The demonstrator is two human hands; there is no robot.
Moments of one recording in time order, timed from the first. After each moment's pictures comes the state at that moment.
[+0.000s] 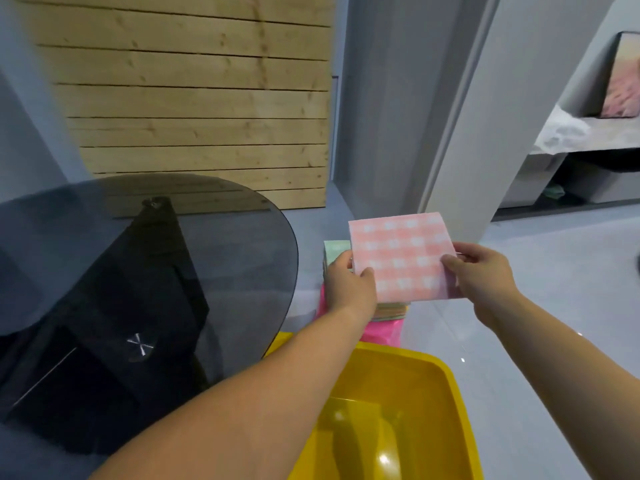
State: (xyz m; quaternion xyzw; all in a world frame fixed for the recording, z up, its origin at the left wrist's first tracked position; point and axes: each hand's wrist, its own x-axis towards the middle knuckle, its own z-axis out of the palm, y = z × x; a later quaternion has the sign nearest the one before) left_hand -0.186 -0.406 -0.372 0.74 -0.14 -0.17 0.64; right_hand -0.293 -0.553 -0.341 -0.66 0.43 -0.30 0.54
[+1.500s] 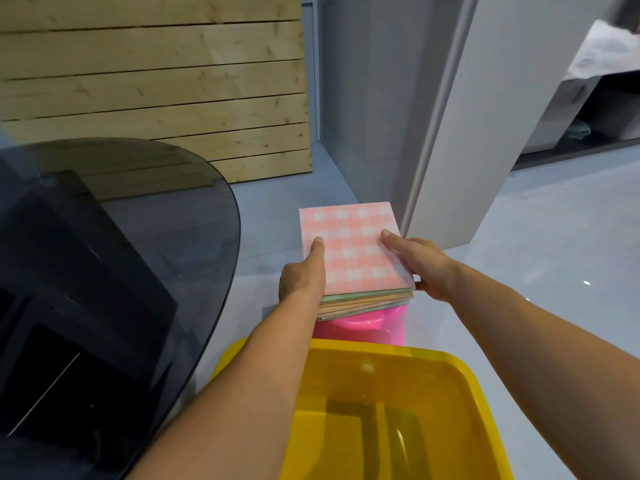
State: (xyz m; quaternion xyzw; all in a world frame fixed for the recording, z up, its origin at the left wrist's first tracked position) left_hand -0.108 -0.450 -0.465 0.78 0.07 -0.28 0.56; right_hand -0.204 -0.626 -0.472 -0.67 0.39 -0.02 0.63
